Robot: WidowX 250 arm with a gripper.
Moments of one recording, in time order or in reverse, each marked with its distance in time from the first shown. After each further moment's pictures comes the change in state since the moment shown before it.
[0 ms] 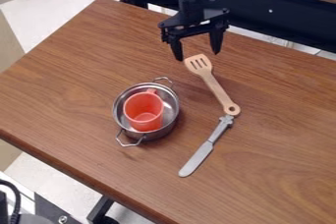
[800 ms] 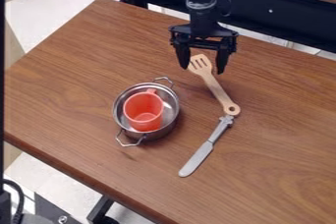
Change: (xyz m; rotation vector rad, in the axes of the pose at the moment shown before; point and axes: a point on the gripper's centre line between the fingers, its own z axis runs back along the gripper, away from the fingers) arm -0.024 -0.014 -0.011 0.023 0.082 -0.572
